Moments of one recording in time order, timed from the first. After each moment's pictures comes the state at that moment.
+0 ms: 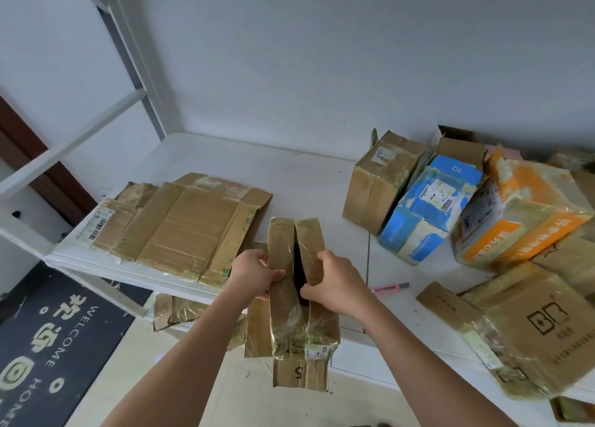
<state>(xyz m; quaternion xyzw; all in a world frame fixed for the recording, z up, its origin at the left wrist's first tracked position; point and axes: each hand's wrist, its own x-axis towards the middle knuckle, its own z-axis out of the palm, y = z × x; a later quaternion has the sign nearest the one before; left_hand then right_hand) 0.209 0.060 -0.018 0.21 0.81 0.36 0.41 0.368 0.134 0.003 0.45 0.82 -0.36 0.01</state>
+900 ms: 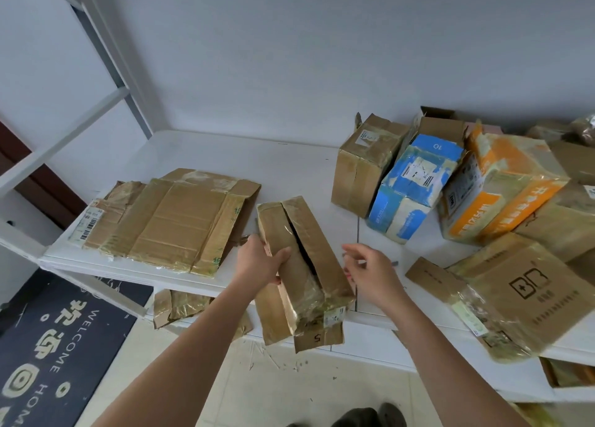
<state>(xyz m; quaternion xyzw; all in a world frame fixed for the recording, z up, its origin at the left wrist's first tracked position) 0.236 0.064 -0.015 0.26 0.83 0.36 0.35 0.438 0.149 -0.032 0.49 0.74 -0.44 -0.17</state>
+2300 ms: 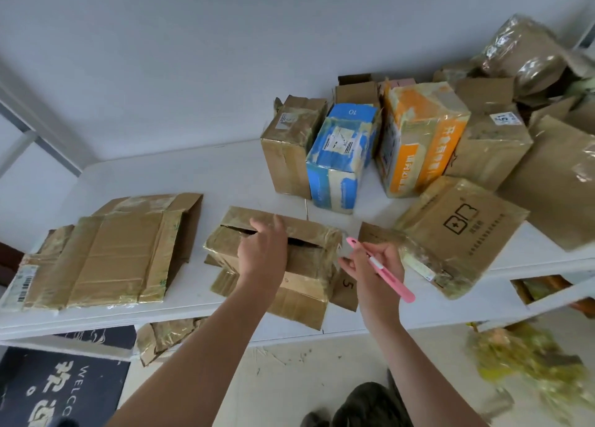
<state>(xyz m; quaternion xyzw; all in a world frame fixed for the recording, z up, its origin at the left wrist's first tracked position) 0.332 0.116 -0.015 0.59 0.78 -0.17 -0.08 0.503 0.100 -0.047 0.45 0.35 -0.55 -0.61</state>
